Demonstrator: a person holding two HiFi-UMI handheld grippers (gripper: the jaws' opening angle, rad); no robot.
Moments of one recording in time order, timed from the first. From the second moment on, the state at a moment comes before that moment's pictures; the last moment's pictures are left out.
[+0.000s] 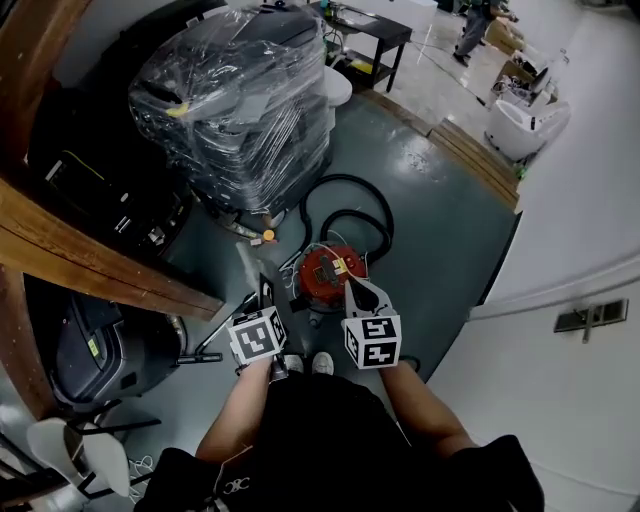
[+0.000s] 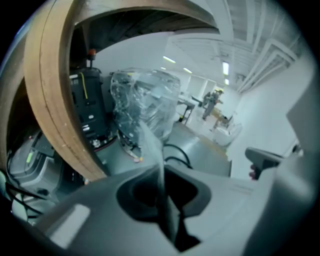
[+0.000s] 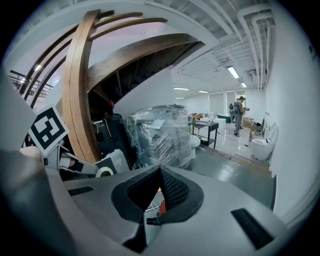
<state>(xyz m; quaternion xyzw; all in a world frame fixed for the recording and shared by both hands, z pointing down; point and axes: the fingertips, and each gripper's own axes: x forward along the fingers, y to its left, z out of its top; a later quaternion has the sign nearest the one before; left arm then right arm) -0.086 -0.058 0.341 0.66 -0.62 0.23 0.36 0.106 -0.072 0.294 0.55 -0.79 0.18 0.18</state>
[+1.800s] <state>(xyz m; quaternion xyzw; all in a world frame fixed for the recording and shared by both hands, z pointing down) -0.114 -0.047 0.797 0.59 -0.59 0.35 0.42 0.122 -0.170 0.775 0.48 -0.71 0.28 0.44</state>
